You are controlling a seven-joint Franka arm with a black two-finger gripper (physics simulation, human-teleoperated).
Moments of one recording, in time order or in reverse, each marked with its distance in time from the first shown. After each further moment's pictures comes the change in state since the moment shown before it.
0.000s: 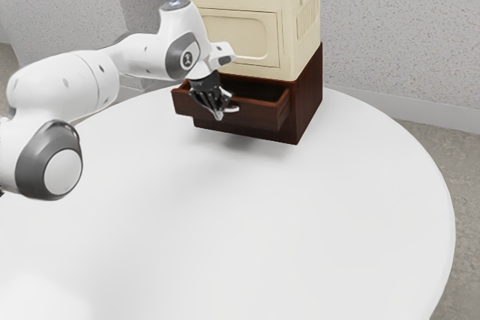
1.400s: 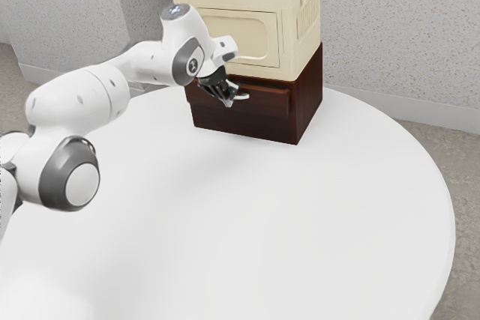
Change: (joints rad) arm 0.027 0.168 -0.031 0.228 0.004 0.130 0.042
